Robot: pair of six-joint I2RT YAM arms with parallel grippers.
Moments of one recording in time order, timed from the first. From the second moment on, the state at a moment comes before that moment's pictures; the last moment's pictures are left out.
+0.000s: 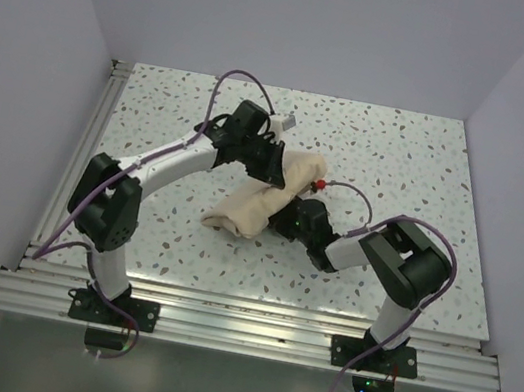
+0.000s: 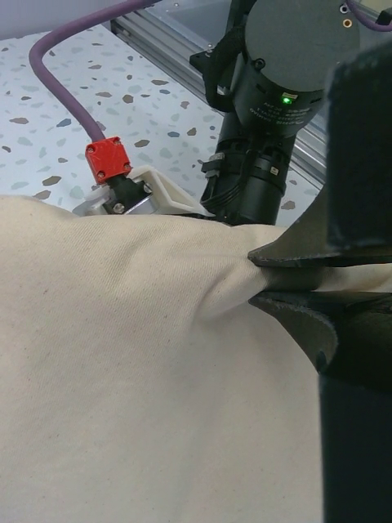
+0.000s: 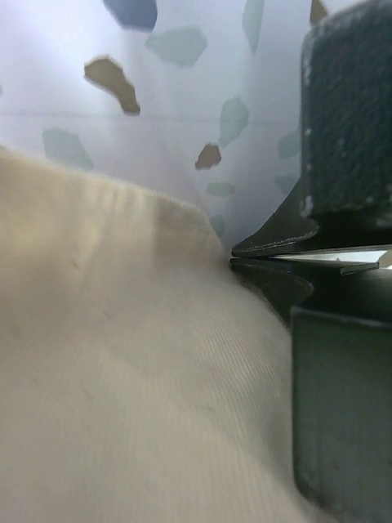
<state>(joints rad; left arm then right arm) -0.58 1.81 1.47 -0.47 0.46 -0.36 0.70 1.82 0.60 0.70 0.08 1.01</state>
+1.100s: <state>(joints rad) -0.81 1.80 1.07 0.05 0.25 -0.43 0.61 1.47 0.27 0.63 0.15 1.27</state>
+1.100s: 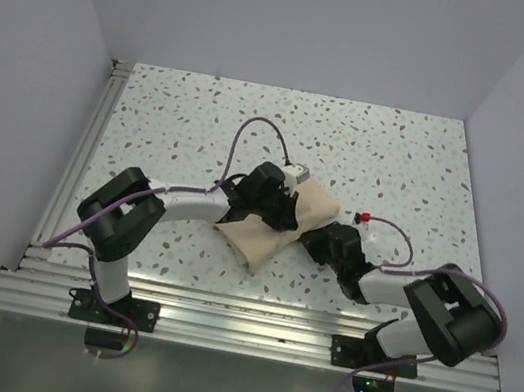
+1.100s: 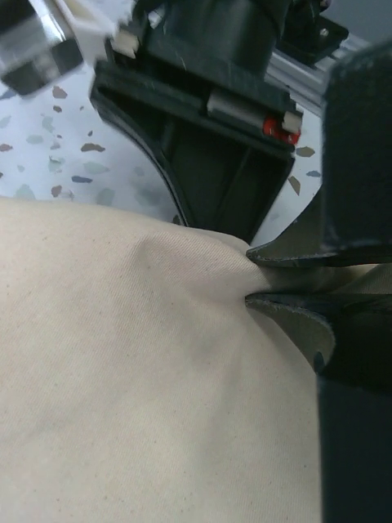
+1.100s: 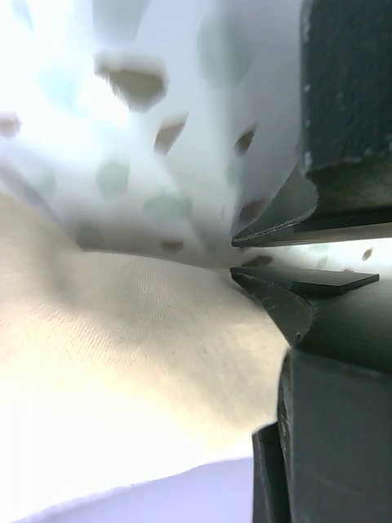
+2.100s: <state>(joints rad) -0.99 1.48 0.94 -0.01 -0.22 -0.32 0.53 1.19 0.81 -0.37 0.30 0.87</state>
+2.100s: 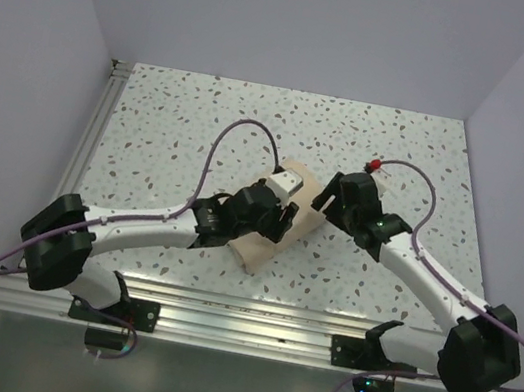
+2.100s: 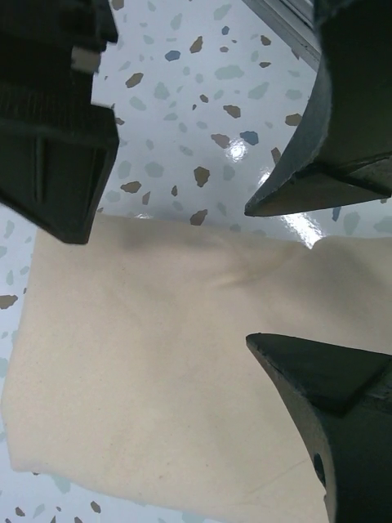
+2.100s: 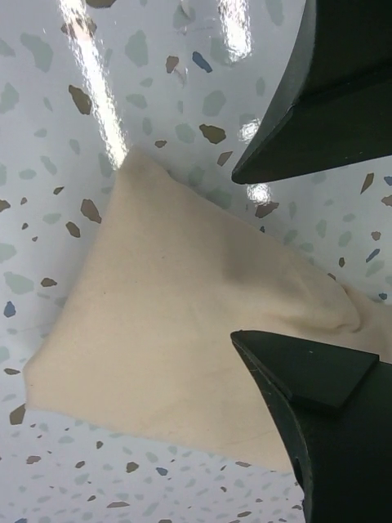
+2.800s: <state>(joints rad) -1.15 1.55 0.92 -0.15 -0.52 -0.25 0.53 1.48 0.91 -0.36 0.22 0.83</state>
